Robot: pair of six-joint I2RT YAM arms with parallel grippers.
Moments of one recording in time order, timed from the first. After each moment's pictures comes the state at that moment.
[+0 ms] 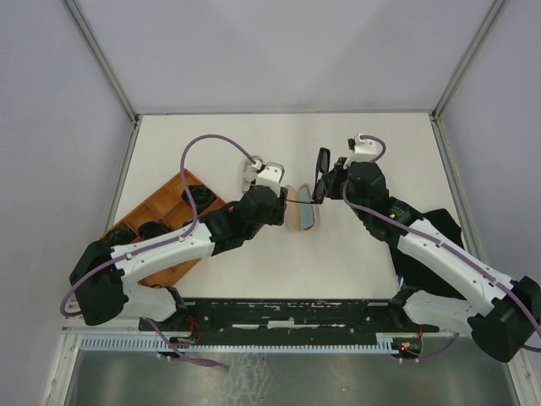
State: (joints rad) left arm -0.97 1.29 0.90 -0.14 -0.45 -0.38; right arm 0.66 1.11 0.92 -0.16 0.34 0.49
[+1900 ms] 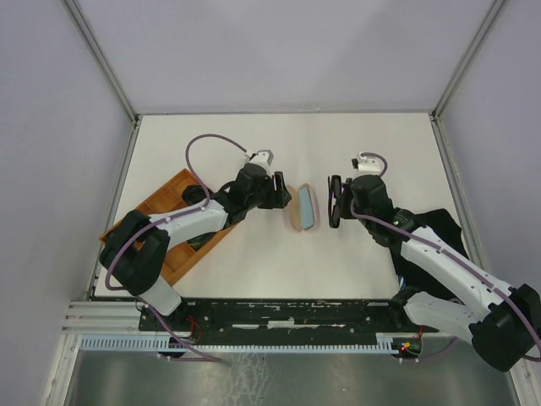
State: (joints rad) left arm -0.69 1.58 0.93 0.08 -0.05 -0.53; right arm 0.59 1.06 0.79 -0.32 0.28 0.46
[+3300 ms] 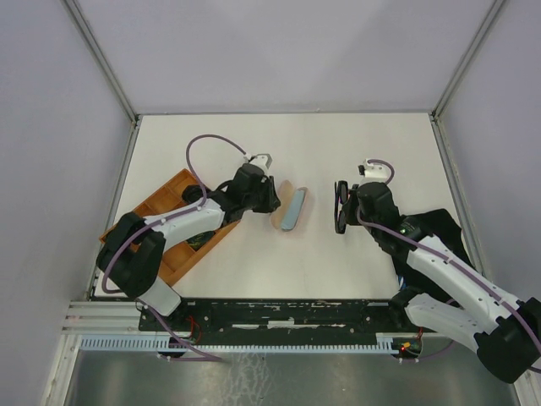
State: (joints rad) left arm -0.67 1.59 0.94 -0.02 0.02 -0.52; right arm 0.59 0.97 0.73 -0.37 0.30 0.47
